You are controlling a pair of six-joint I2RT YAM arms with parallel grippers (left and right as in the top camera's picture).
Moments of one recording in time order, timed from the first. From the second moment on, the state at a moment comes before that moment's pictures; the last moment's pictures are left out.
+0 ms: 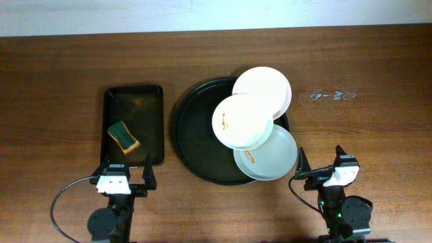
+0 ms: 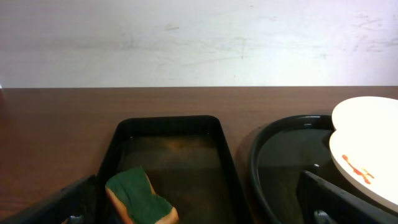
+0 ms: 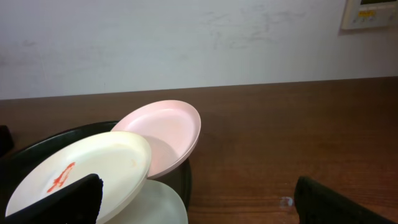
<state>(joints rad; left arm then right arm) 0.03 0.02 0.01 -0.07 0.07 -0.02 0.05 0.01 0.01 -0.07 0.00 0.09</state>
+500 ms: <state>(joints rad) 0.03 0.02 0.01 -0.07 0.07 -0.02 0.05 0.02 0.01 -0.07 0.00 0.09</state>
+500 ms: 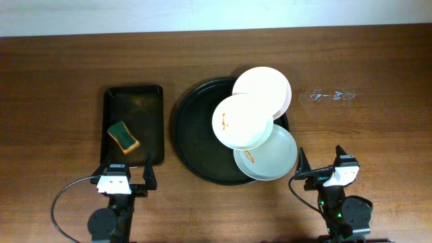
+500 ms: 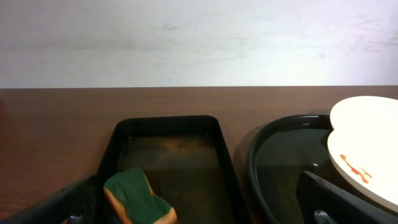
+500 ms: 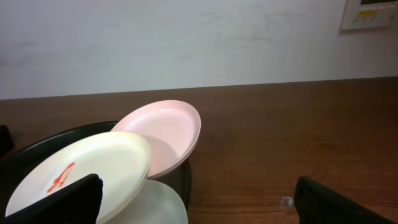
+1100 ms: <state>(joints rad) 0.03 0.02 0.01 -0.07 0.07 -0.02 0.05 0.08 0.26 -0.22 -0.03 0.09</state>
